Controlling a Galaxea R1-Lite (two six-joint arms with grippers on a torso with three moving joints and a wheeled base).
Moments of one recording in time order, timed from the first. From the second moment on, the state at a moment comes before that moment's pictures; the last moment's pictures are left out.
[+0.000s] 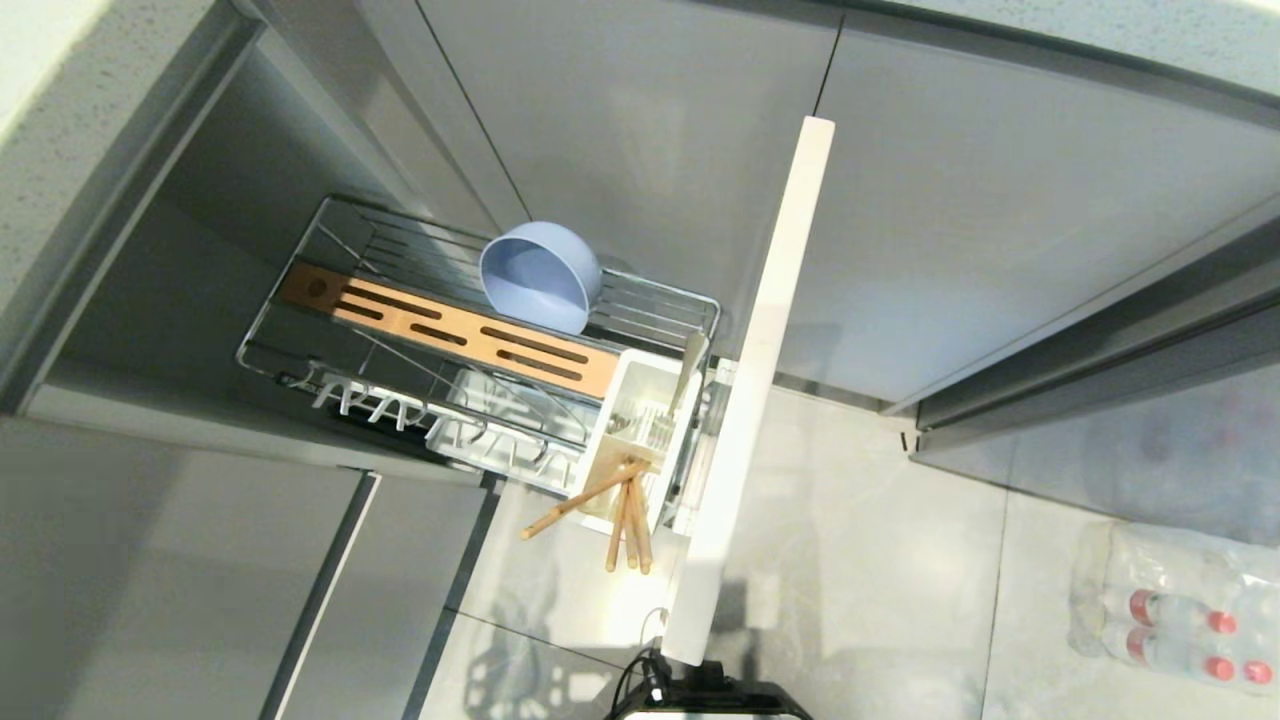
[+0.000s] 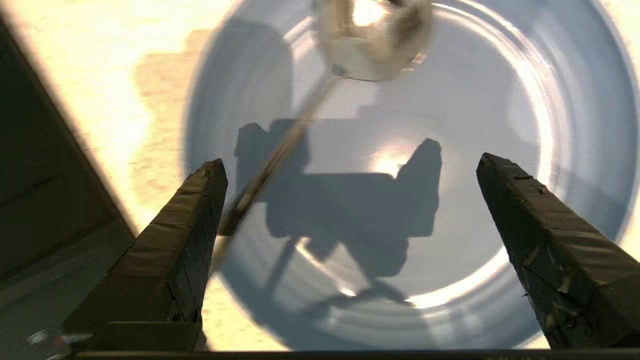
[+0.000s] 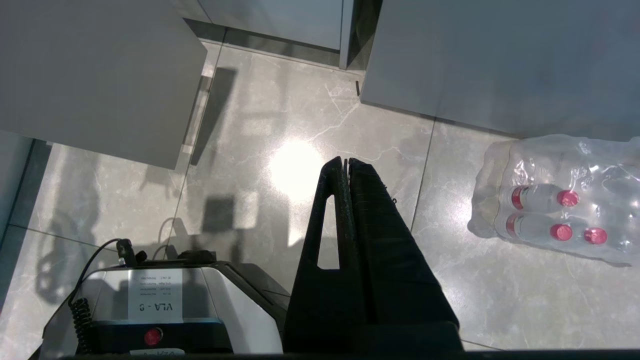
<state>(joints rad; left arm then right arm) 1.37 1.40 -1.94 1.08 -0.87 -0.09 0.00 0.00 0.00 0.00 -0.02 0.04</state>
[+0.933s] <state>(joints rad) 1.34 1.45 -1.92 1.05 -0.91 -0.09 0.00 0.00 0.00 0.00 -0.02 0.04</state>
